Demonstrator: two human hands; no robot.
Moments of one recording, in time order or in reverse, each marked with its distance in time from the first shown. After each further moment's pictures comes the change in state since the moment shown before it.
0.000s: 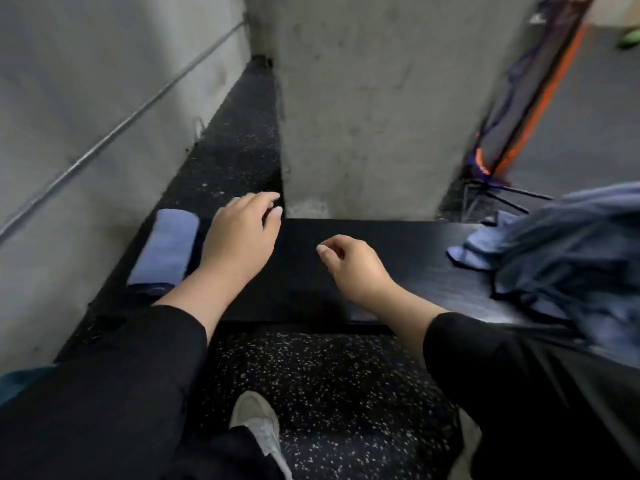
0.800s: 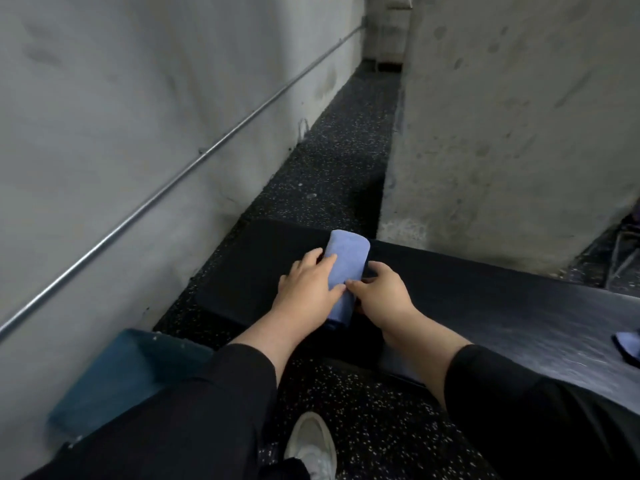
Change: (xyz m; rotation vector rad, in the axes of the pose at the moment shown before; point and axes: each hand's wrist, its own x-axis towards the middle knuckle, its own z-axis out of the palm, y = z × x) left_hand -0.019 -0.078 0.040 0.109 -0.363 -0.392; right_hand 0.070 -0.029 0.105 0.389 -0.186 0.266
